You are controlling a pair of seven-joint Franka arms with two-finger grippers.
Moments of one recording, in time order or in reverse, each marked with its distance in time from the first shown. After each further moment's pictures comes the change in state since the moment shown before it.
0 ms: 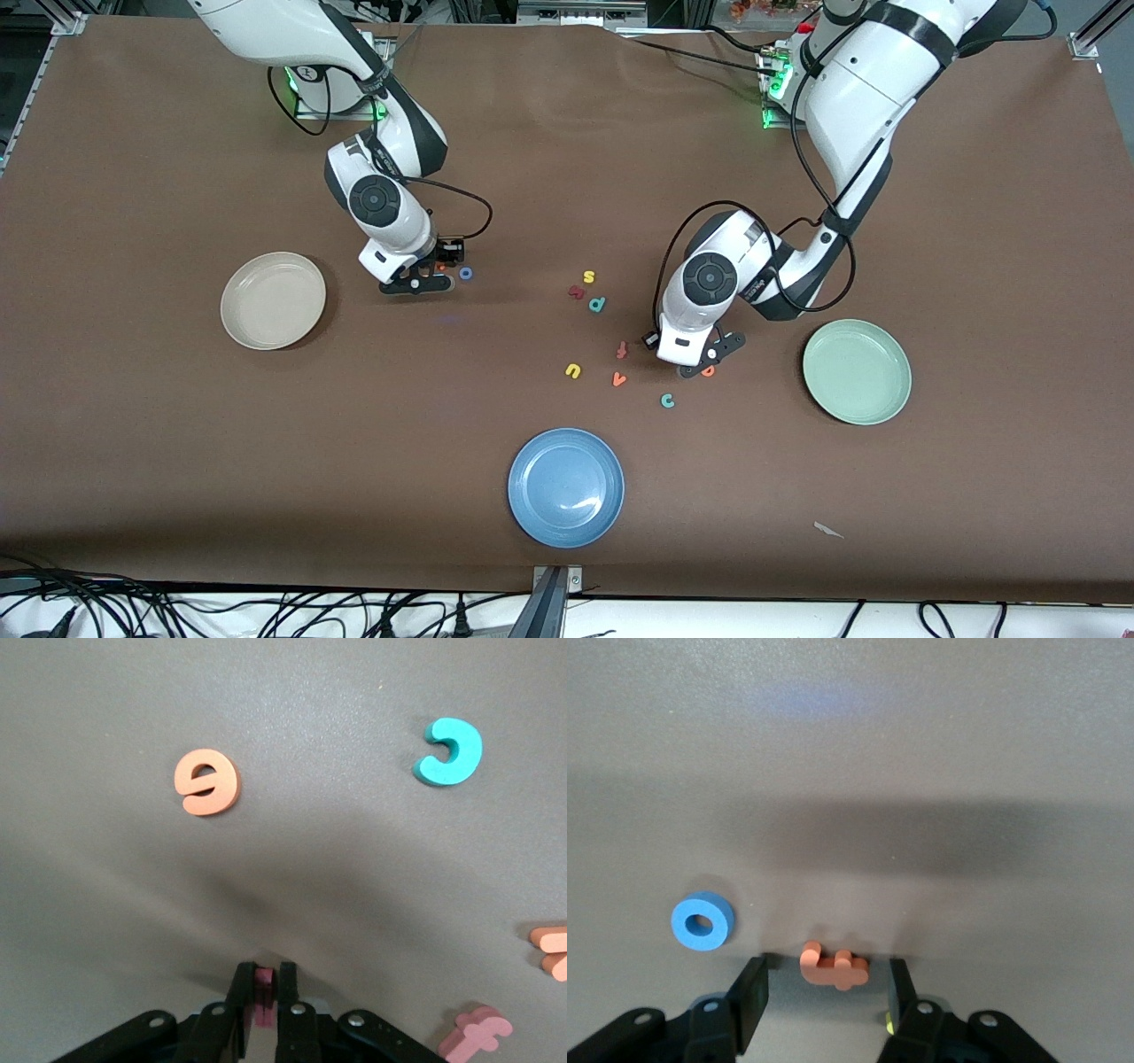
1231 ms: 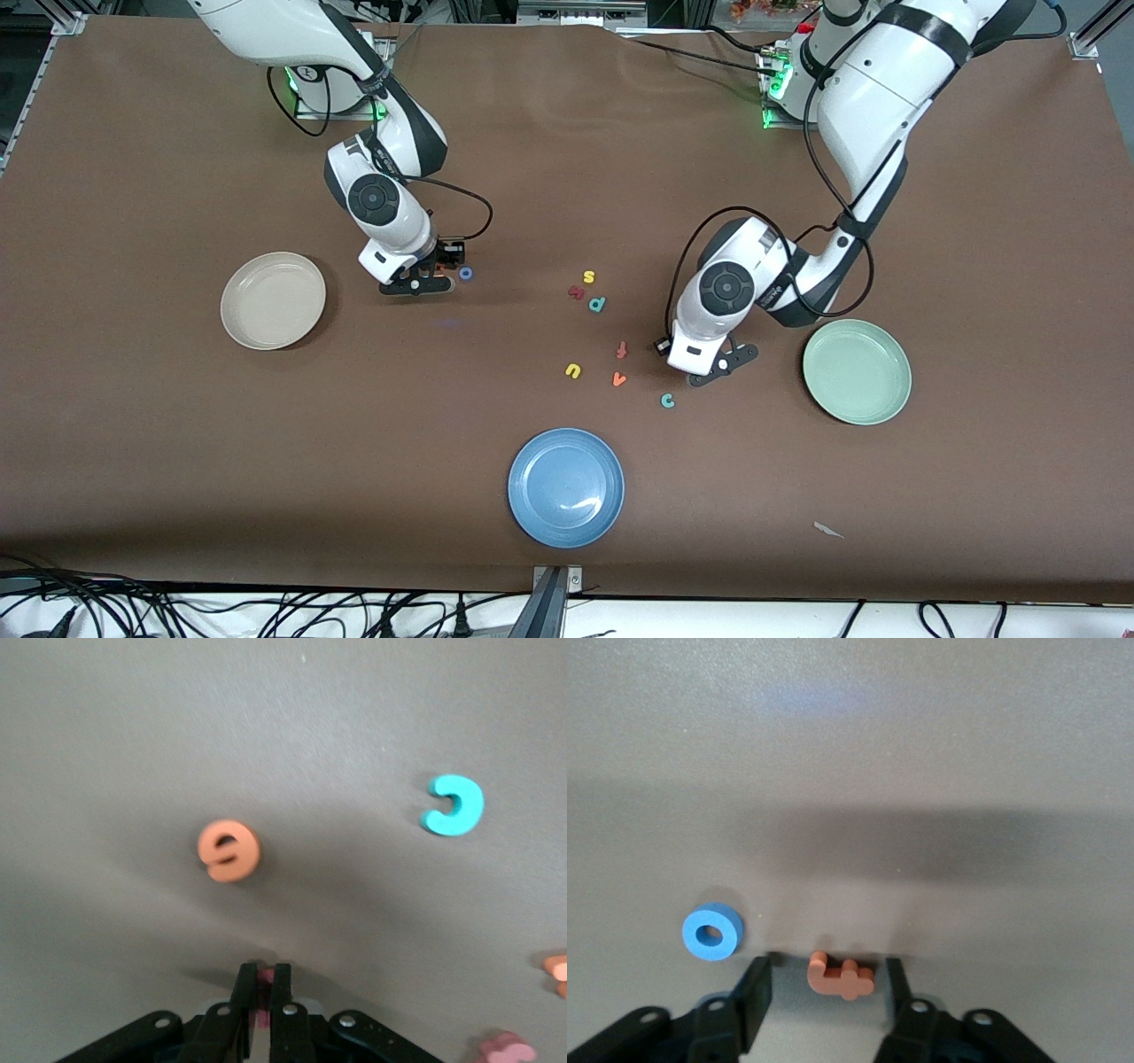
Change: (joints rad) left arm 0.051 -0.010 0.004 0.023 0.003 -0.052 0.177; right arm 0.000 0.000 0.000 0.001 0.000 0.024 0.001
